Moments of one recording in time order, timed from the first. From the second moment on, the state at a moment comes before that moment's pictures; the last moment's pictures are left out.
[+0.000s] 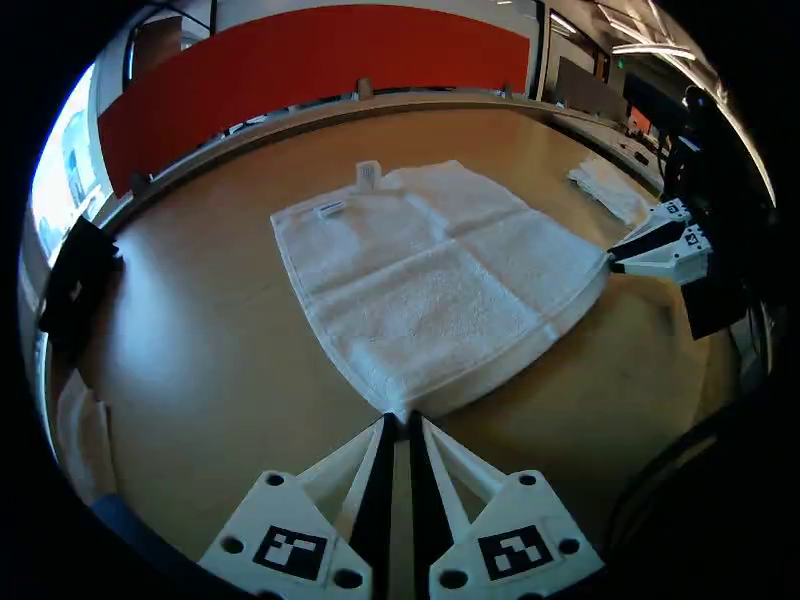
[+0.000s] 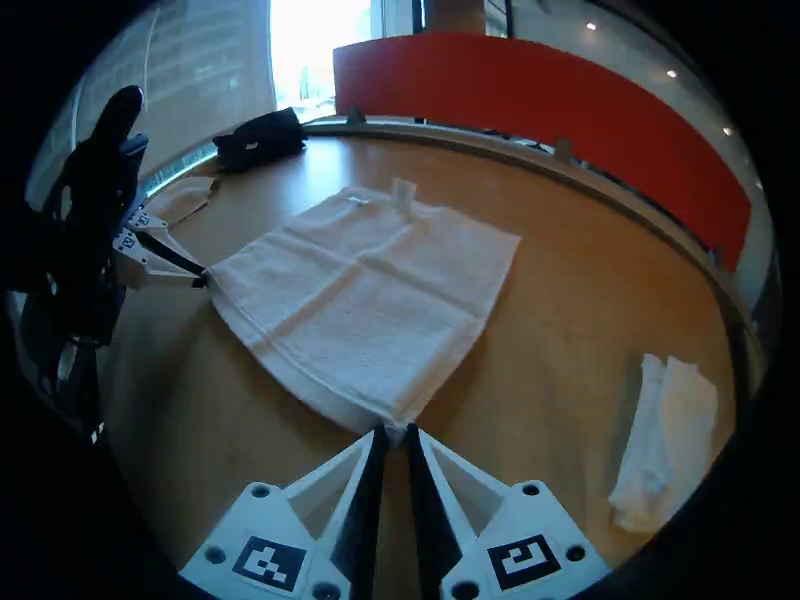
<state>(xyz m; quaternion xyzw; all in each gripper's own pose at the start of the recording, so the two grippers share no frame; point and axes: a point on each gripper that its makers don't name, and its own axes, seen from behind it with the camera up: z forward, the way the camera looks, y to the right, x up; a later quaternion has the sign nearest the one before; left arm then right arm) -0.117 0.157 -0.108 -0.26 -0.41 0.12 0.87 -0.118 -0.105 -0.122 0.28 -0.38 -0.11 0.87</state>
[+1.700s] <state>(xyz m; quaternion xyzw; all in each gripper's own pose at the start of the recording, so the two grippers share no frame) -0.007 0.156 -0.164 -0.25 -0.43 0.09 0.86 0.013 -0.105 -0.155 0.30 -0.34 -0.10 0.89</state>
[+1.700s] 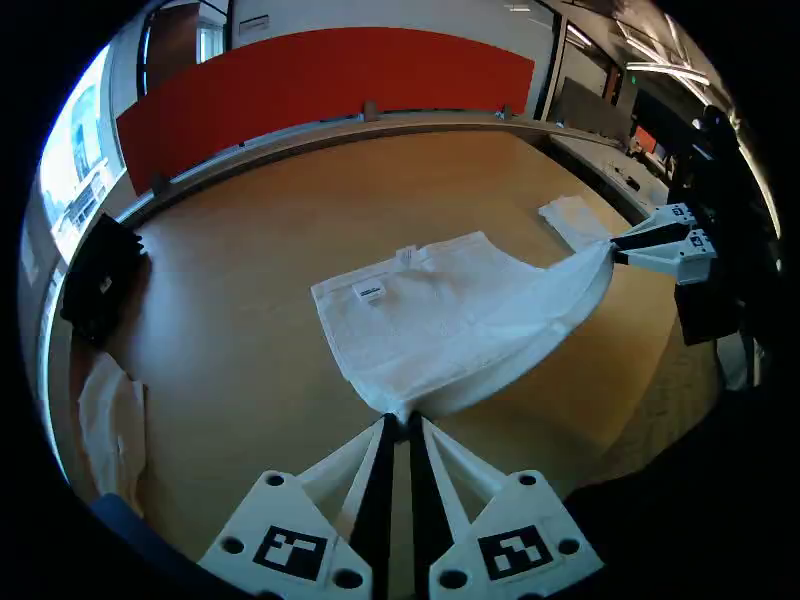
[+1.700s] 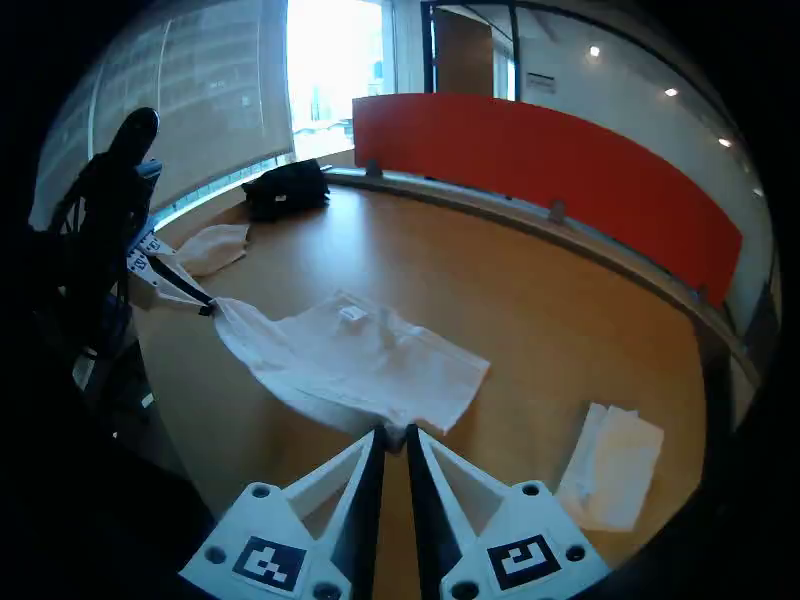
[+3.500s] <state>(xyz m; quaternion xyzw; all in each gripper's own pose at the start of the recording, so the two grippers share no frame) -0.078 0.164 -0.040 -0.21 -0.46 0.10 0.86 -0.073 -0.097 -0.040 0.23 -0.40 -0.08 0.88</state>
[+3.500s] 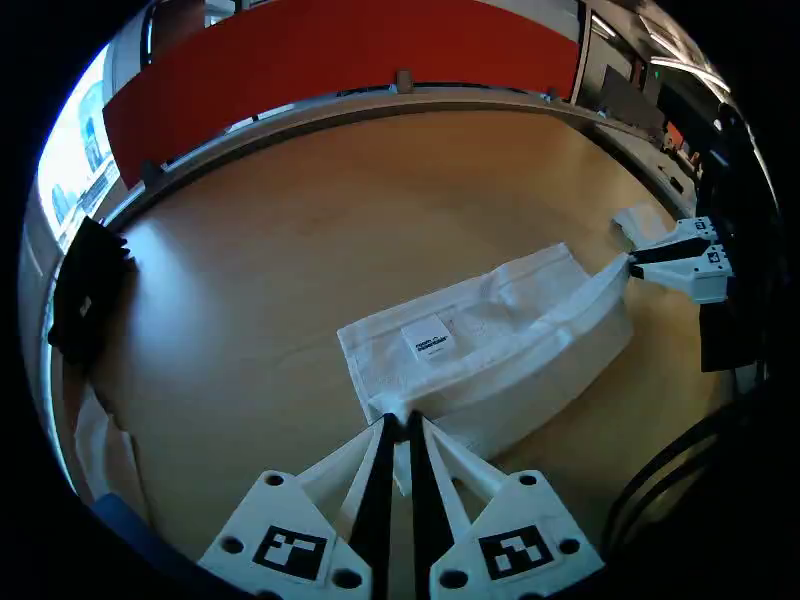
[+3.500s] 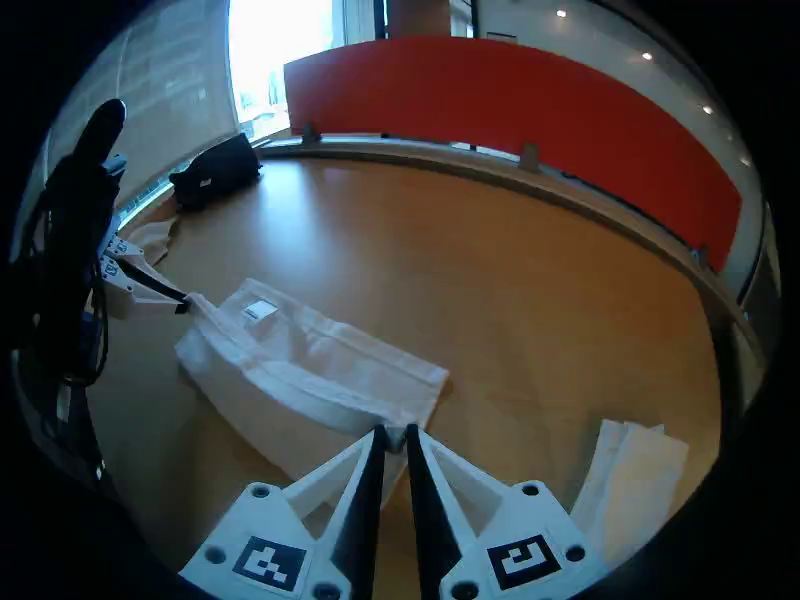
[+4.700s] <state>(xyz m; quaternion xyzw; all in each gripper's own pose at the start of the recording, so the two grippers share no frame) -0.102 0.151 0.005 -0.18 -0.44 0.10 0.87 -0.101 -0.085 0.004 0.18 -0.40 -0.08 0.89</state>
